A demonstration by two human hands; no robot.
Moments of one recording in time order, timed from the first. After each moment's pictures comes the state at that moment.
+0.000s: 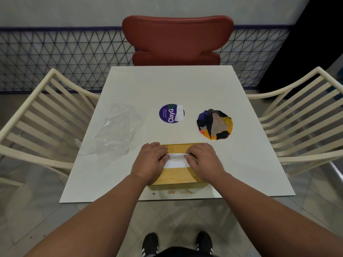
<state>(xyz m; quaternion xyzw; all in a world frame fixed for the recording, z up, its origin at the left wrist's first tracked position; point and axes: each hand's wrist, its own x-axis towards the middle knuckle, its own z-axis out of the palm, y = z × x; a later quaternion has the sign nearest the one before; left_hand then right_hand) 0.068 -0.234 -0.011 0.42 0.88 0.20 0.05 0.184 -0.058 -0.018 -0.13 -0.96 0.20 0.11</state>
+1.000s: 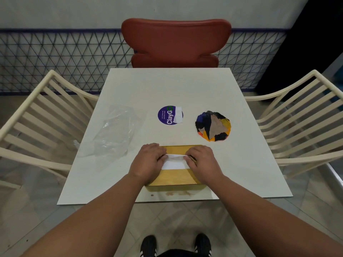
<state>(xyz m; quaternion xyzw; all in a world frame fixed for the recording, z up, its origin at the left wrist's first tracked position) 0.065 -0.233 -0.003 0.41 0.88 0.21 0.07 0.186 -0.059 -0.017 -0.16 -0.96 0.22 0.11</state>
